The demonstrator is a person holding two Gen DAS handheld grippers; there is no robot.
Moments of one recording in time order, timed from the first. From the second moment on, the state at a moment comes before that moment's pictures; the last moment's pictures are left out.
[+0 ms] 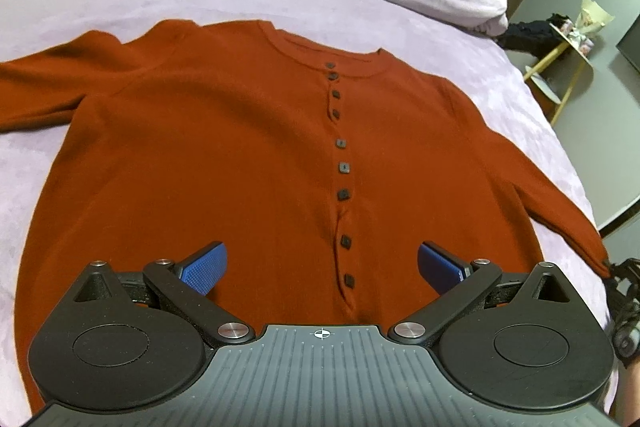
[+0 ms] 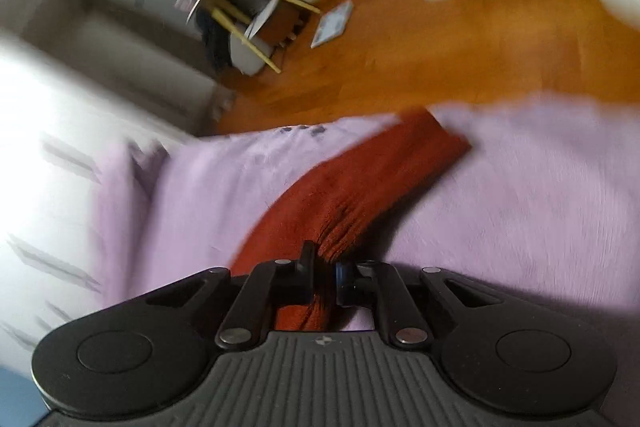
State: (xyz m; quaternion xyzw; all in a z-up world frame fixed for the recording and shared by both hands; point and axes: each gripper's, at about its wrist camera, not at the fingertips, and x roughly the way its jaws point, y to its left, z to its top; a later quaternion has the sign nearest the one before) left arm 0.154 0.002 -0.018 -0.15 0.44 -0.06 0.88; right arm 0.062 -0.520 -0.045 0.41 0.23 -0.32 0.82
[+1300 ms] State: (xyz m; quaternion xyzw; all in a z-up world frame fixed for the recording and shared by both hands) left arm 0.276 0.032 -0.082 -0.32 0.49 -0.16 0.79; right arm 0.088 -0.266 -0.052 0.30 0.37 0.08 0.87
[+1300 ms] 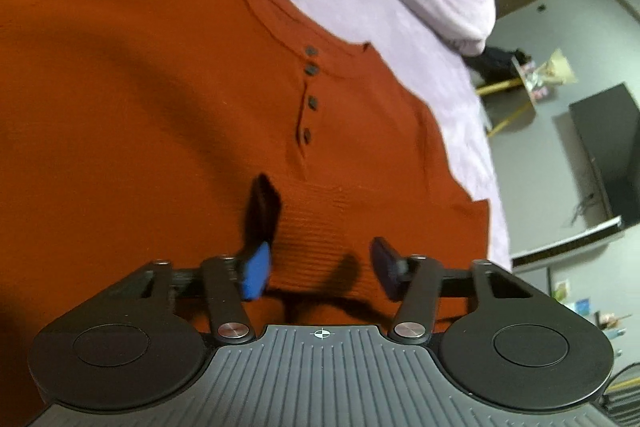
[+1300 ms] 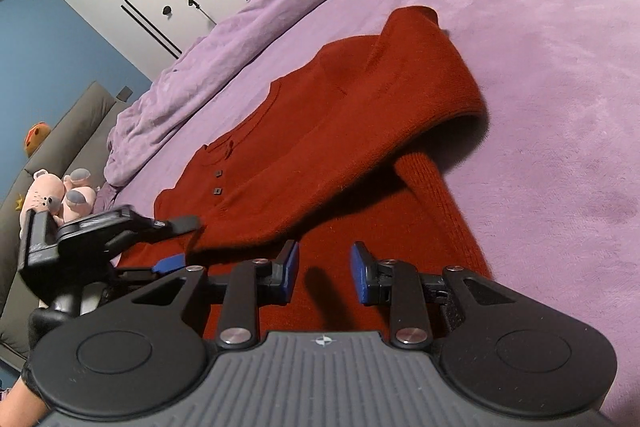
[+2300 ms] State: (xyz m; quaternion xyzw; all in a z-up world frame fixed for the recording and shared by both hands) left arm 0.295 0.133 -0.064 -0.27 0.42 -0.08 0.86; right arm 0.167 -0.282 -0.046 0.32 0.36 0.06 0.87
